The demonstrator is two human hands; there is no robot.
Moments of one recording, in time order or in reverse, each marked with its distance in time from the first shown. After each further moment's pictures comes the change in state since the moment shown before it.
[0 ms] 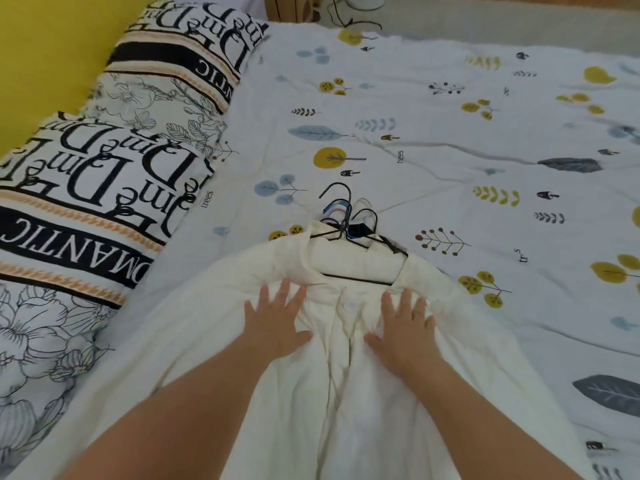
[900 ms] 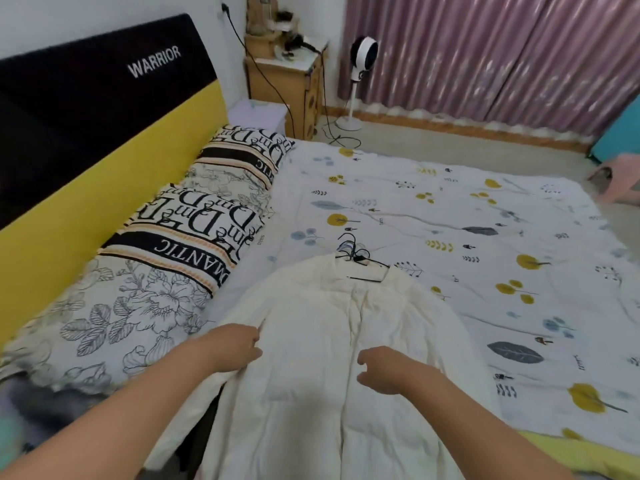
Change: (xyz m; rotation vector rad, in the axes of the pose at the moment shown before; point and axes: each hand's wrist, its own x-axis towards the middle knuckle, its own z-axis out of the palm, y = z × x) left_hand -0.374 -0.130 -0.044 -0.146 0.036 0.108; right_hand -0.348 -0.092 -0.061 -0.014 -0.171 -0.247
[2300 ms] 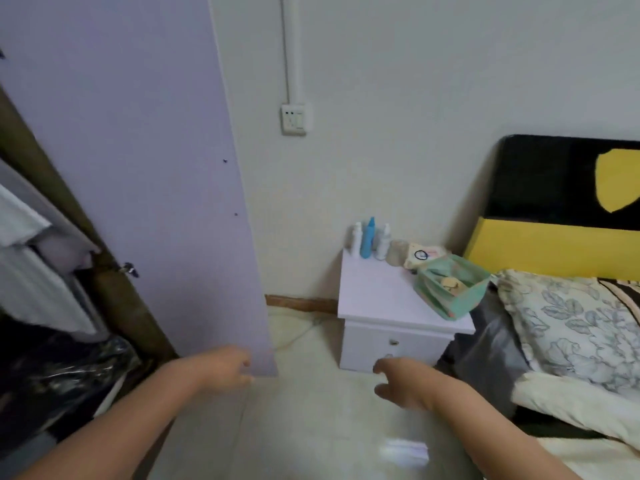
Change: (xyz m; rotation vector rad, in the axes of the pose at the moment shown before) left_hand -0.633 -0.005 0.455 -0.878 0.284 -1.144; right_hand -0.326 -0.333 0.312 -0.959 -0.136 -1.171
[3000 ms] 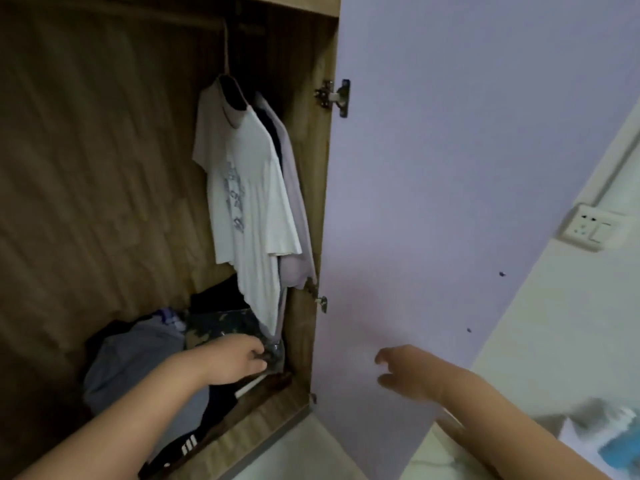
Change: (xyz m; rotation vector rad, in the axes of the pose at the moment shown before) left_hand -0.065 -0.248 -0.045 -0.547 0.360 -0.559; right_hand 0.191 -0.308 -0.133 -0.407 -0.019 -0.610
